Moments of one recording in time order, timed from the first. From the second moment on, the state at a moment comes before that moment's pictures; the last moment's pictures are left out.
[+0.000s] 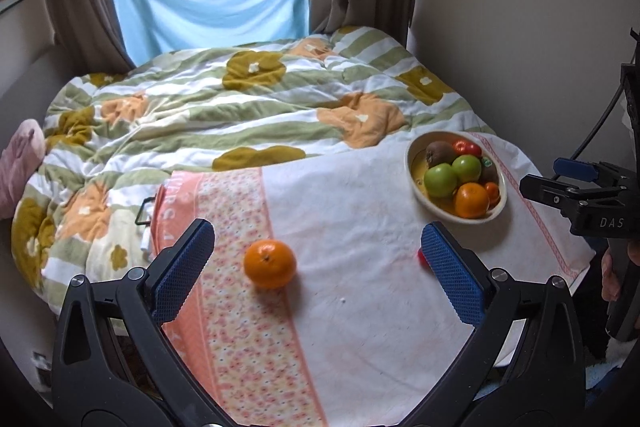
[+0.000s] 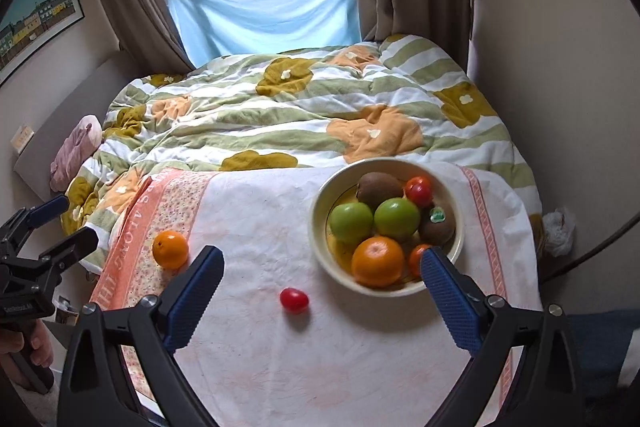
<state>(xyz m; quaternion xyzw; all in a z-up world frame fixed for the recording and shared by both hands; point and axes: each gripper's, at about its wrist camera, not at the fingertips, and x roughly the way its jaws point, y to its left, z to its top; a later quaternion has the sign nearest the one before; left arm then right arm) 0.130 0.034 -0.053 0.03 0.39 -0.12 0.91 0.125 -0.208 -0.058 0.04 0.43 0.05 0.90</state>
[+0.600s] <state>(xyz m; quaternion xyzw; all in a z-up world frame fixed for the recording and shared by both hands) 0.192 0.085 -0.168 0.05 0.47 -0.19 0.86 0.132 -0.149 -0.155 0.08 0.50 -0.03 0.86</state>
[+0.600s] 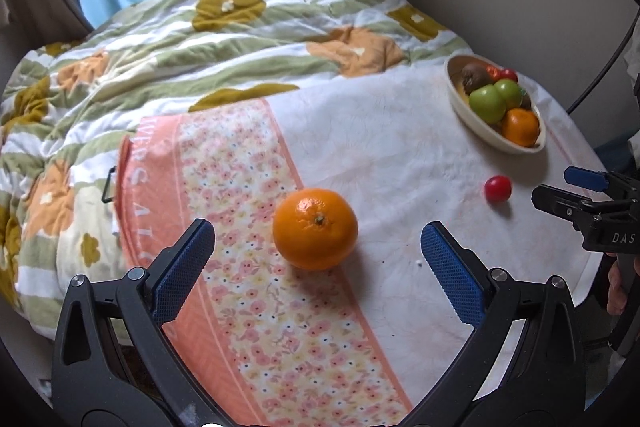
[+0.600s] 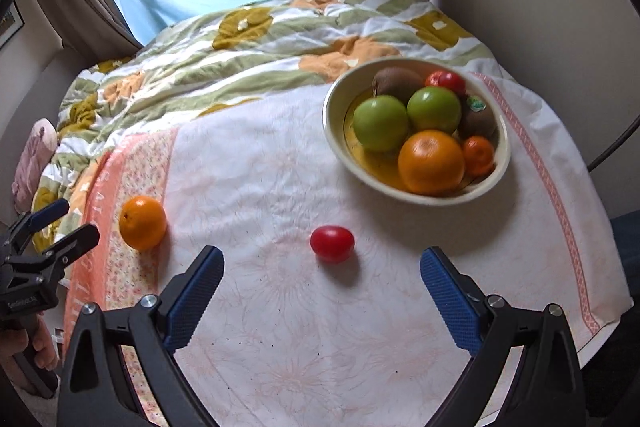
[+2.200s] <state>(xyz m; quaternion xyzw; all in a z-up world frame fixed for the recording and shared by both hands) 0.197 0.084 -0.213 0.08 0.51 -0.20 0.84 0.170 -0.143 -0.216 0.07 0.52 -0.07 0.85</state>
